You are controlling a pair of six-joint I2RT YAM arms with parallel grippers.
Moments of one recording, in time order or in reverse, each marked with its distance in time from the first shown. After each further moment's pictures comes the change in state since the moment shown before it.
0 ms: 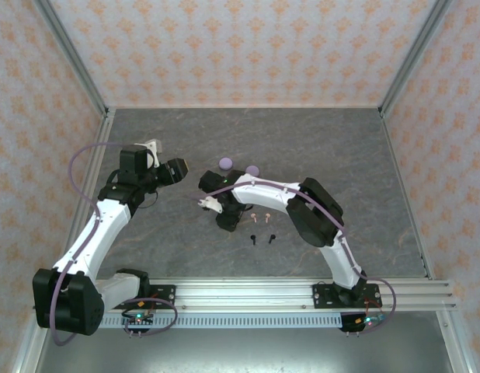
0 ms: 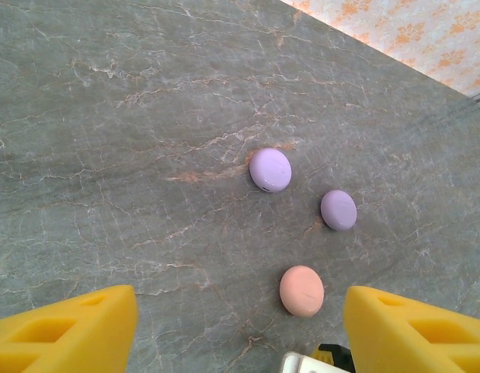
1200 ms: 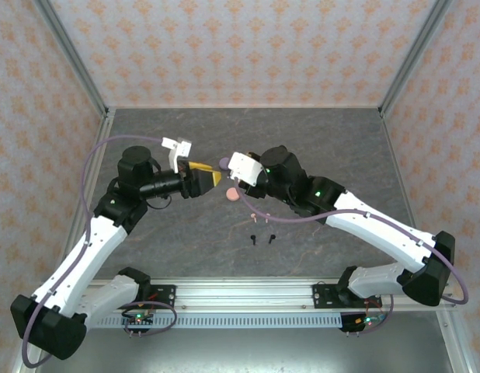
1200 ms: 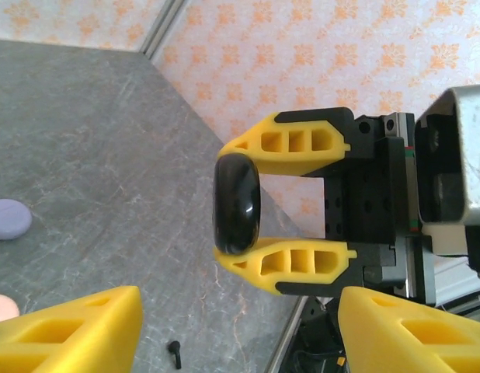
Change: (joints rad) left arm -0.247 -0.156 0.059 0.173 0.498 -0.024; right arm -0.026 -0.871 -0.397 0.524 0.163 -0.325
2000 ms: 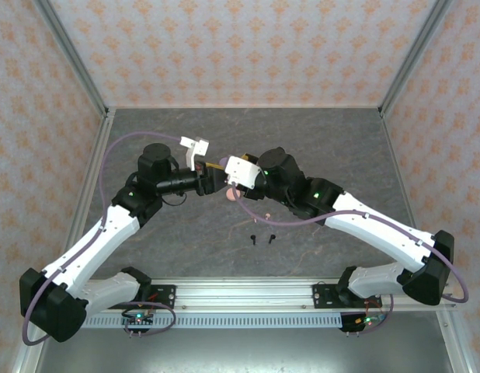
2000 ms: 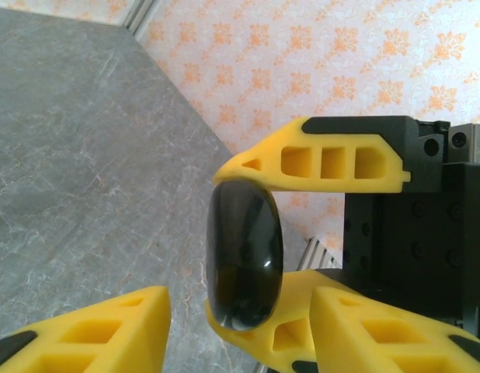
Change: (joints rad) left arm -0.103 0.113 0.001 0.108 -0.051 -0.056; right arm 0.019 0.004 0.000 0.008 0.002 -0.047
